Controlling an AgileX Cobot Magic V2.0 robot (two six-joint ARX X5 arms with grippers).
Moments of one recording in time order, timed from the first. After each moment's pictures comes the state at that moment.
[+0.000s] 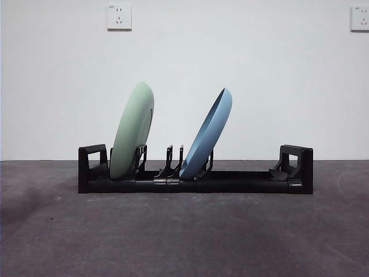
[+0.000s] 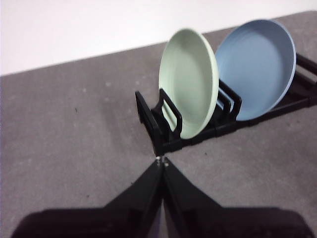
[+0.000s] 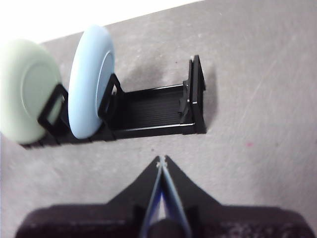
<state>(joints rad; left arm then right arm) -0.36 0.39 0.60 -0.54 -0.08 0.03 0.33 0.52 0.61 -0.51 0.06 0.34</state>
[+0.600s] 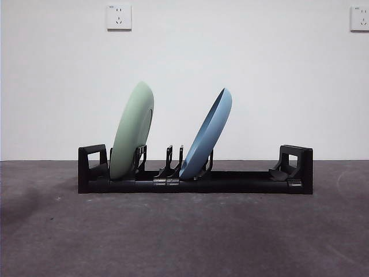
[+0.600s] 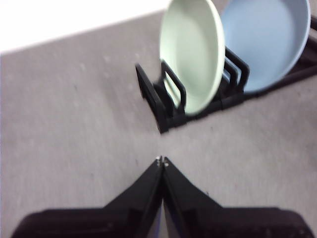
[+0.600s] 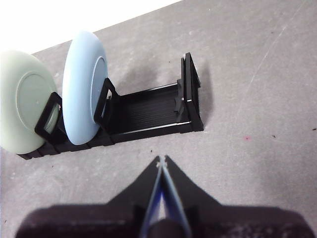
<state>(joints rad) -0.33 0.40 0.59 -0.57 -0.06 0.08 0.33 0.53 0.61 -0.51 0.08 0.39</state>
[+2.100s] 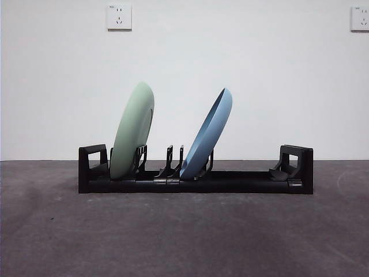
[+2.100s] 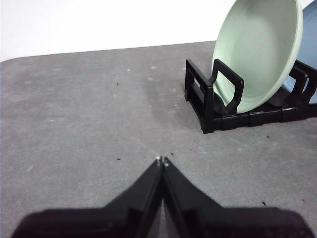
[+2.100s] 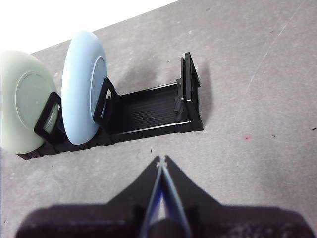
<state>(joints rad) -0.08 0.00 0.03 -0.21 0.03 0.03 0.33 0.53 0.61 -0.51 0.08 0.39</state>
